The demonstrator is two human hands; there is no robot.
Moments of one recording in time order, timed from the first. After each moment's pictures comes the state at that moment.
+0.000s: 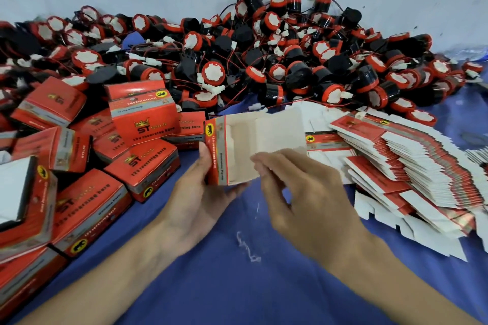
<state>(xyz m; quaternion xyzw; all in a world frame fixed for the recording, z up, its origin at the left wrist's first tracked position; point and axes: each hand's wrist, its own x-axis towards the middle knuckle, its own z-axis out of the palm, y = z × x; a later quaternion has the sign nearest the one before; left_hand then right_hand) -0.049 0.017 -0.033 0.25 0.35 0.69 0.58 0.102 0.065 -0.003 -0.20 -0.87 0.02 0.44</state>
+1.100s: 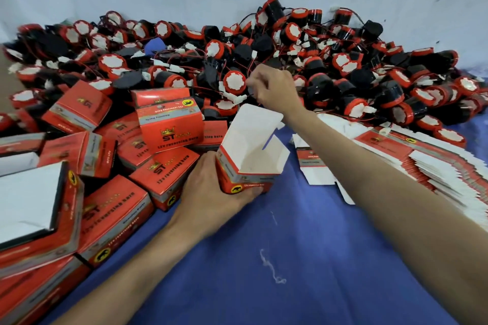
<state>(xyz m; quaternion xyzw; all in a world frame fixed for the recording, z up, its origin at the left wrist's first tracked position) -0.080 0.024 -0.049 0.46 0.73 0.48 0.15 -0.034 0.240 0.023 -0.28 -0.88 0.16 0.35</state>
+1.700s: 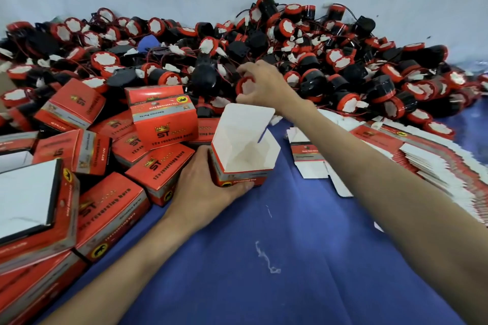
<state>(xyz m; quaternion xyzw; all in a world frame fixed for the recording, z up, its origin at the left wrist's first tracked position) -0.084 0.025 -0.047 0.46 0.73 0.49 0.16 -0.033 0.241 0.030 -0.29 -0.93 0.09 0.22</state>
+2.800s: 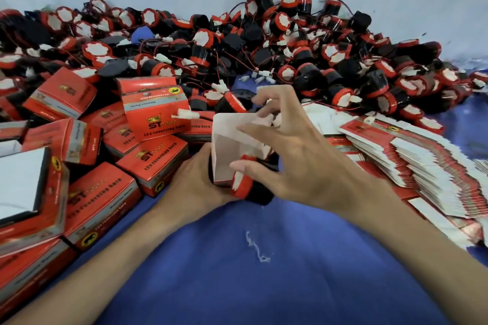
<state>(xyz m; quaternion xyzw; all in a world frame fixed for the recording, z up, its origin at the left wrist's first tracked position) -0.084 0.021 -0.047 0.55 0.69 0.42 0.20 0.079 0.100 0.030 -0.14 -0.96 0.04 0.25</state>
